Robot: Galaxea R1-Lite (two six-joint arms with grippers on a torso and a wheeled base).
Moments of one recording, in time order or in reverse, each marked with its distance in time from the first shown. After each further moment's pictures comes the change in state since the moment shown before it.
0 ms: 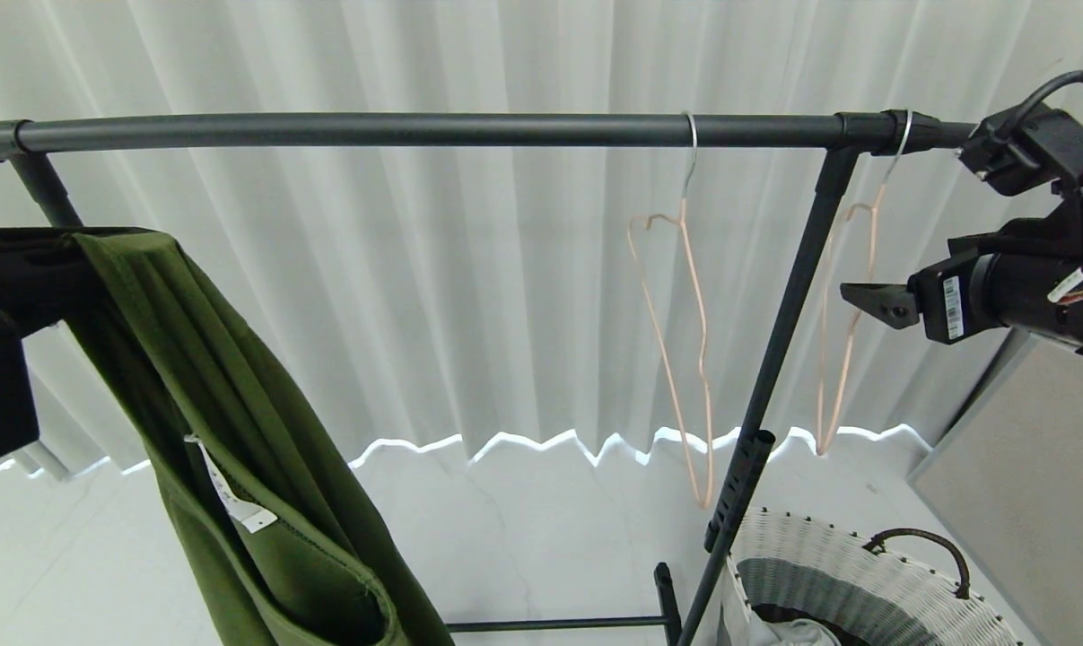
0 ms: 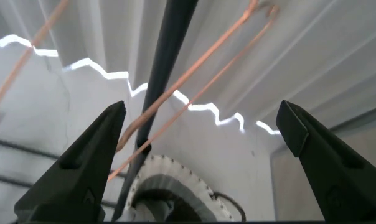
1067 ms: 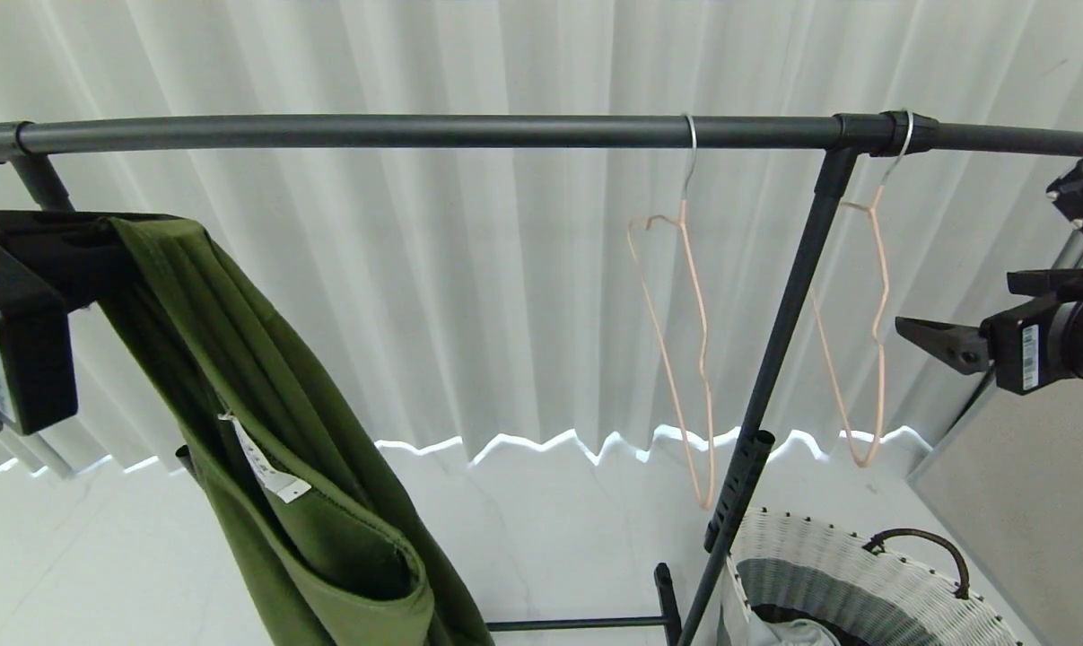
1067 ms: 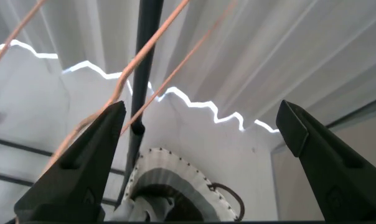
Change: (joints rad) left arm 0.000 0.043 -0.036 0.000 0.000 -0.001; right arm -0.077 -0.145 0.192 -0.077 0.074 -0.001
